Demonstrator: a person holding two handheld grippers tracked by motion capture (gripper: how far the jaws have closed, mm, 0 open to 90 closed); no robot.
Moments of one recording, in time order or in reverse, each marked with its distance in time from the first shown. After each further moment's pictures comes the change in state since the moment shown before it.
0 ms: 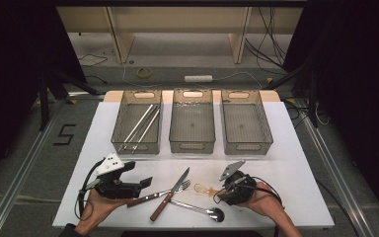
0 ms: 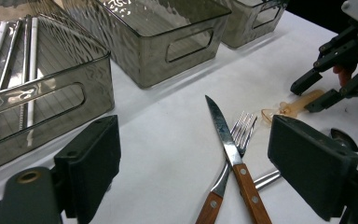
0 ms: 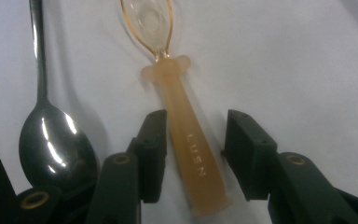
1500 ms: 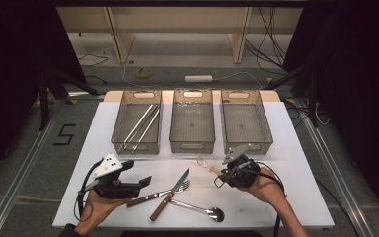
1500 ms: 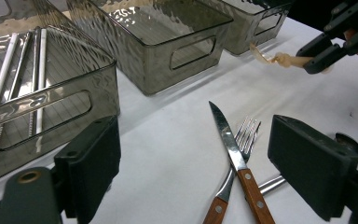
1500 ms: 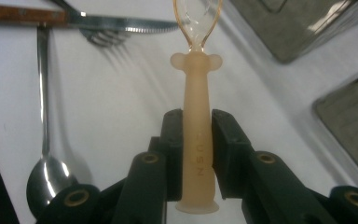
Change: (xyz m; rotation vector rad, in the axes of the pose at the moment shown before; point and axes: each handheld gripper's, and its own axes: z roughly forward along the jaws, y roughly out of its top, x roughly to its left) left arm 0.000 -0.001 -0.003 -0.040 0.015 0.007; right arm -0.019 0.029 -0.037 -0.125 -0.051 -0.009
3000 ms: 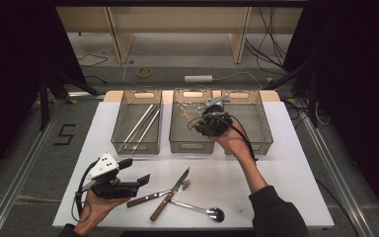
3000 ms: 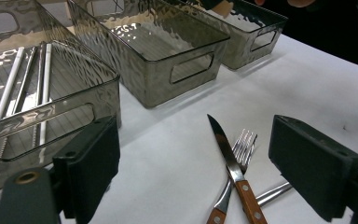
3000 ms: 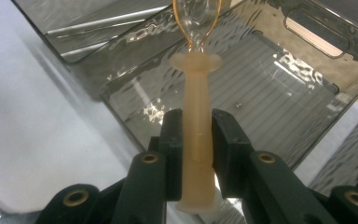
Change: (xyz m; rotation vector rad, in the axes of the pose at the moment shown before) left arm 0.000 0.001 -0.005 -0.058 -0.007 -0.005; right arm -0.060 0.122 0.024 -0.165 -0.104 0.144
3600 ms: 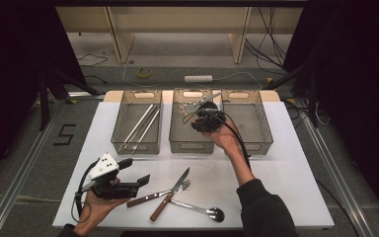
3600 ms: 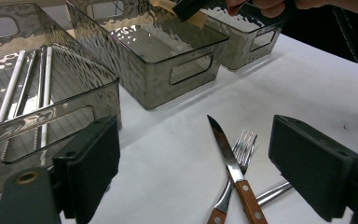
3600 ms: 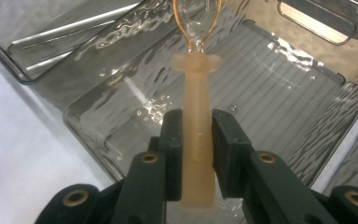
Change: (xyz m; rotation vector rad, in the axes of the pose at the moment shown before) left arm -0.001 0.000 -0.001 -0.007 0.003 0.007; right arm -0.008 0.007 0.032 0.035 -0.029 0.084
